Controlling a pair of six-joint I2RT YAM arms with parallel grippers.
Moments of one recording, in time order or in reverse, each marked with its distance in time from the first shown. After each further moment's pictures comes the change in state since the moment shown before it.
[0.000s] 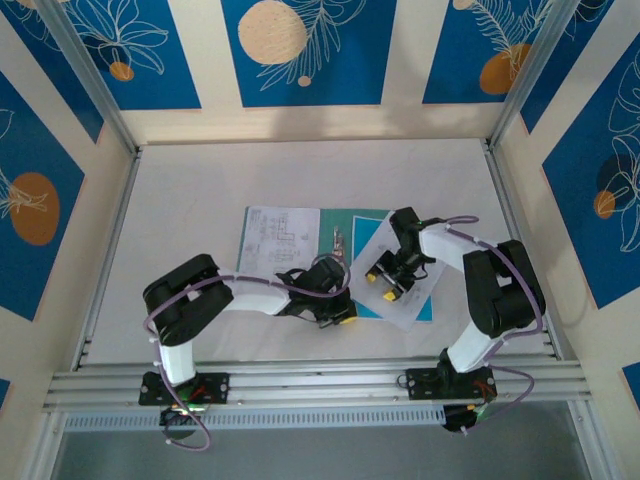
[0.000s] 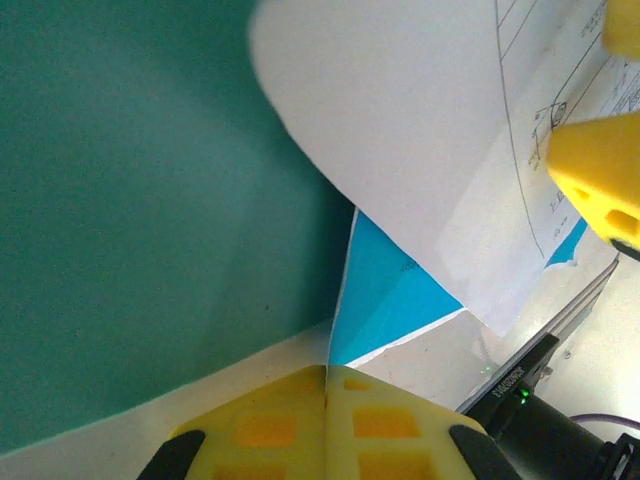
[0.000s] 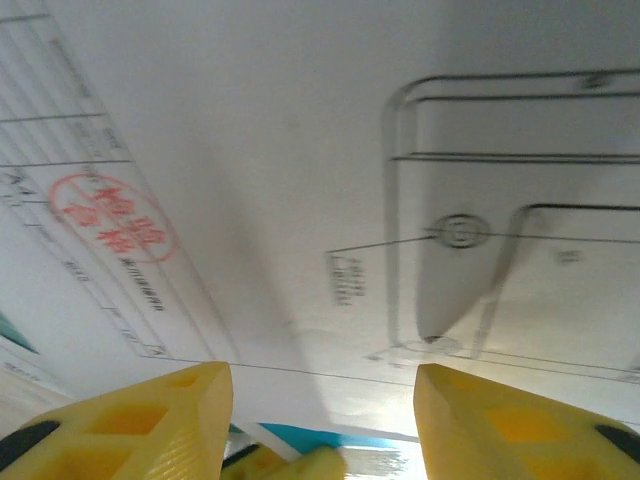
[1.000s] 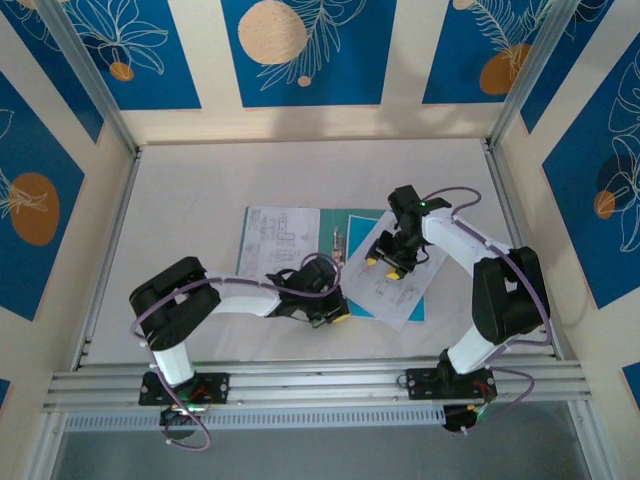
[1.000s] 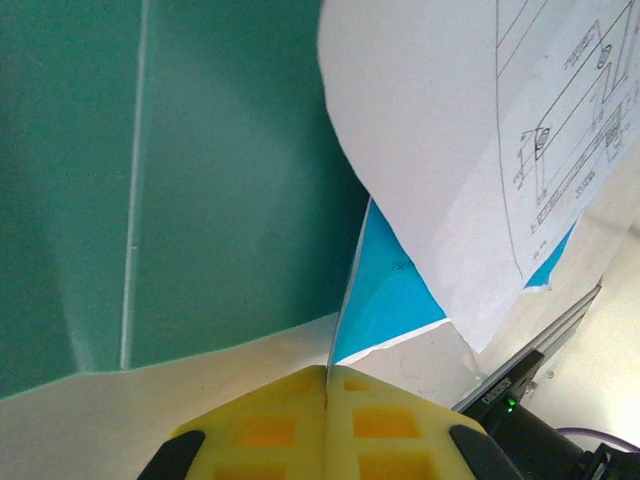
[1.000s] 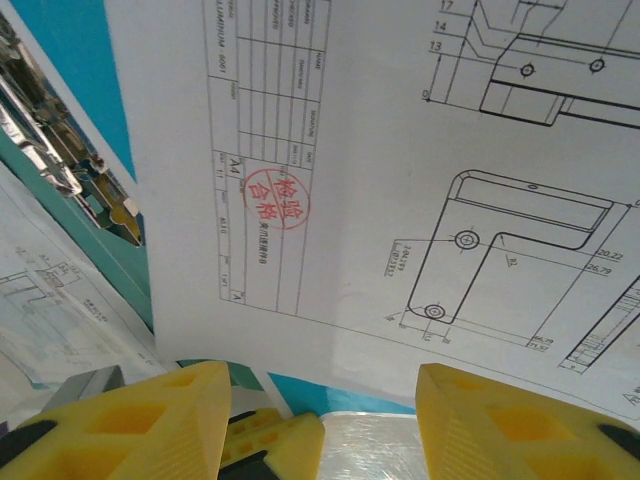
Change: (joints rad) left arm 0.034 -0.078 -0.067 0.000 -0.025 -0.048; right arm 0.043 -0.042 0.195 -0.132 0.089 -0.134
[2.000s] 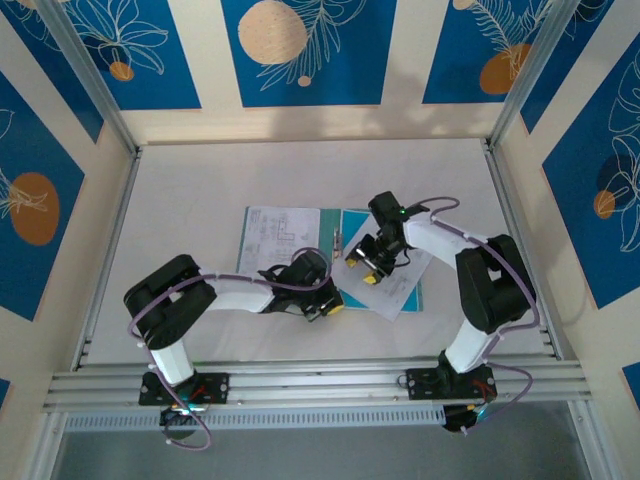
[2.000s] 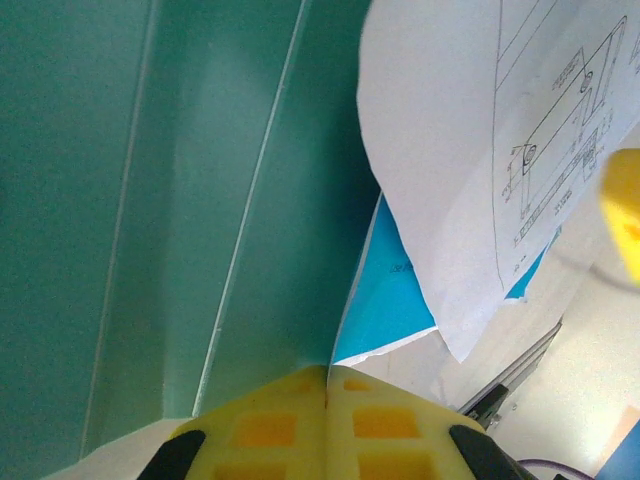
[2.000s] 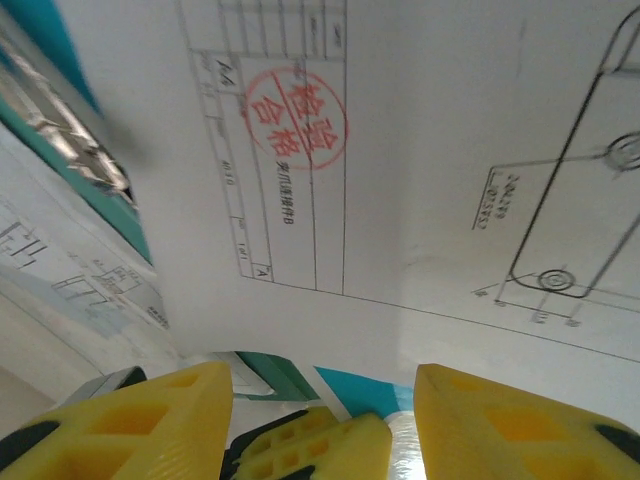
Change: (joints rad) left arm 0.061 -0.013 -0.035 0.046 0.000 -0.034; right arm 0.100 0.101 -0.035 0.195 -0.122 0.234
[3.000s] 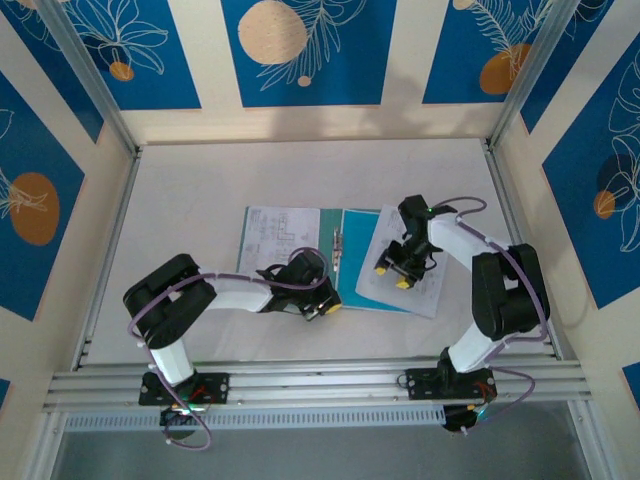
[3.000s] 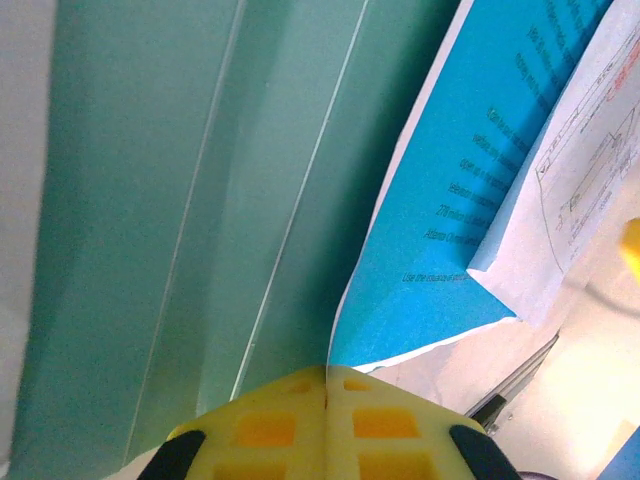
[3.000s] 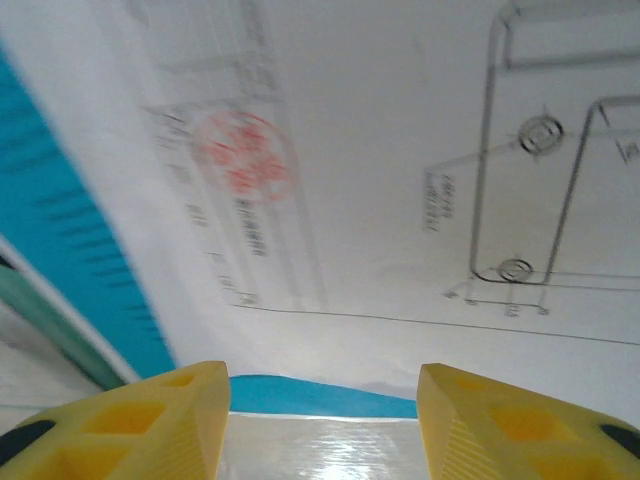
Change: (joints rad) left arm 0.015 0.000 -0.010 0.002 0.000 -0.015; right arm -0.177 -0.085 -0.028 -0.175 0.127 -0.319
